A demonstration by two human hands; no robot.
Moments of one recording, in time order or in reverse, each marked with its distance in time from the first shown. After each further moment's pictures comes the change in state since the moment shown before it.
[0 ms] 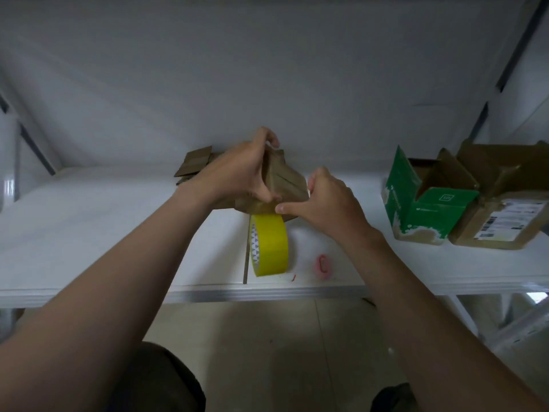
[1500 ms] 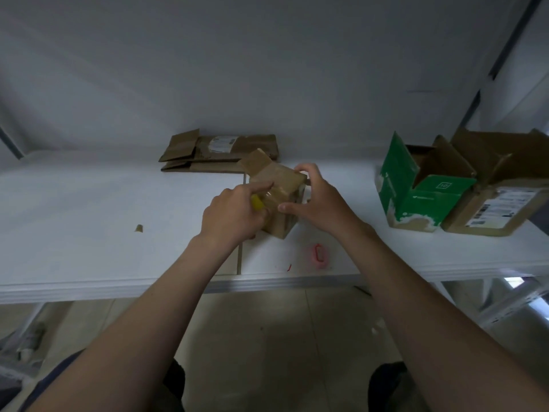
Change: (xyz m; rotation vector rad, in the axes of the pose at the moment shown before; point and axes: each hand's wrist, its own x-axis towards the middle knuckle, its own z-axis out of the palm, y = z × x) left_hand -0.048 -0.014 0.084 -0.042 0.084 -0.418; right_hand 0.017 0.043 0.040 0.232 -0.175 0.012
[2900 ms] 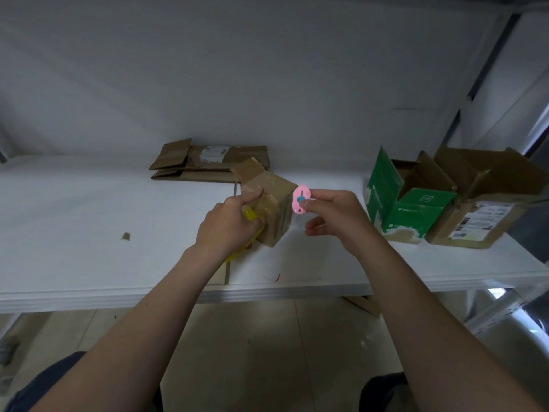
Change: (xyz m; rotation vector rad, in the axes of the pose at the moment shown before) left_hand 0.007 -0.003 0.015 -0.140 -0.016 -0.025; right_hand -0.026 -0.004 -0.034 0.600 0.109 0.298
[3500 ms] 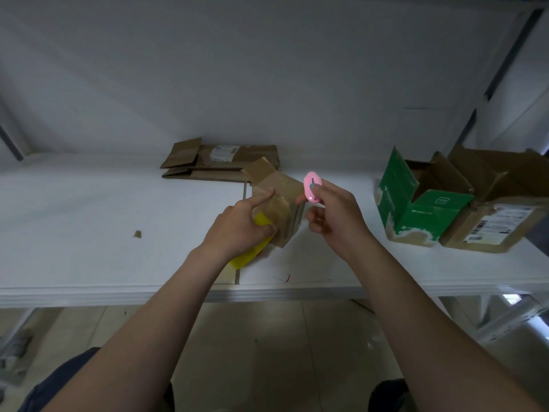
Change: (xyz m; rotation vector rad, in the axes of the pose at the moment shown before) left_hand -0.007 -0.001 -0.011 0.013 -0.083 0.035; right_hand -0.003 -0.003 0.032 0.255 0.038 -0.018
